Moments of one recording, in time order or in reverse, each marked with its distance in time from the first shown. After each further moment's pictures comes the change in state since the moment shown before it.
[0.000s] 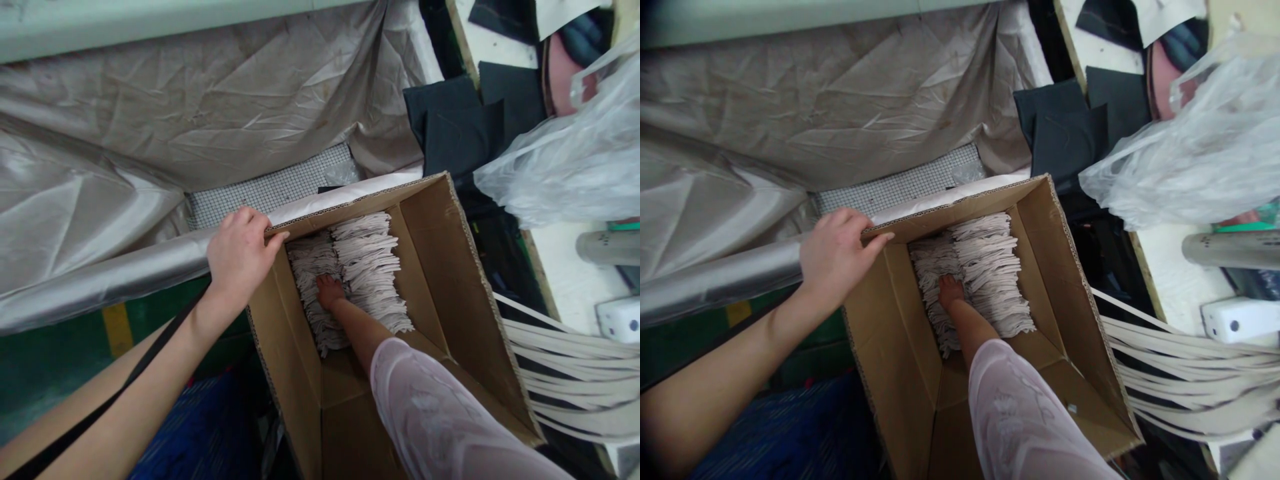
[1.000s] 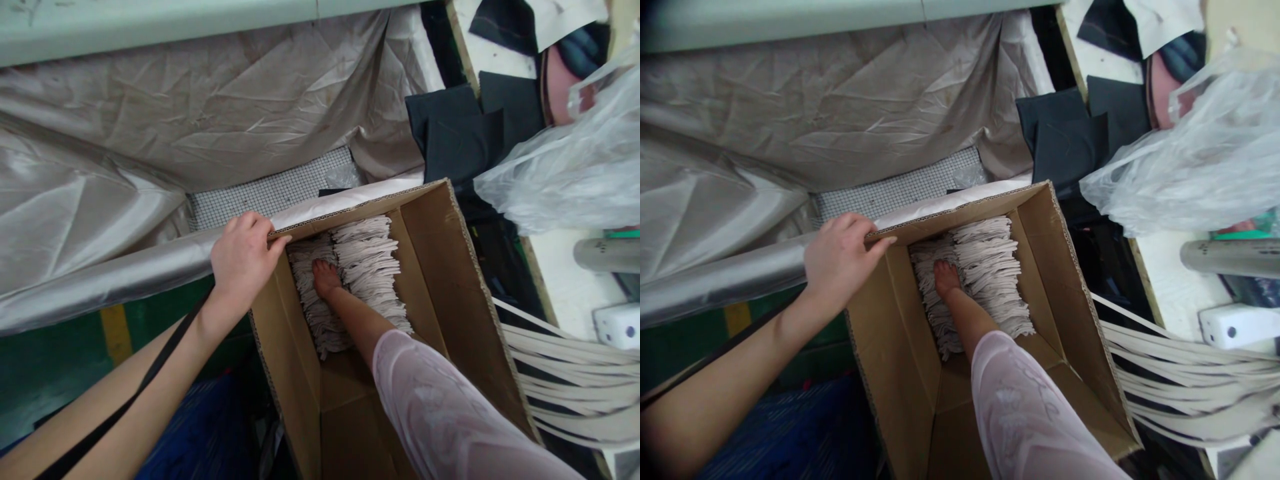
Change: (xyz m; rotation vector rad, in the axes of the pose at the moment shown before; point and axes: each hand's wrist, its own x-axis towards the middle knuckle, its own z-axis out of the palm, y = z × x) left_hand 0.000 -0.001 0.004 0.053 0.032 0.008; right_hand 0.026 -0.008 -0.034 -0.092 0.177 -0.047
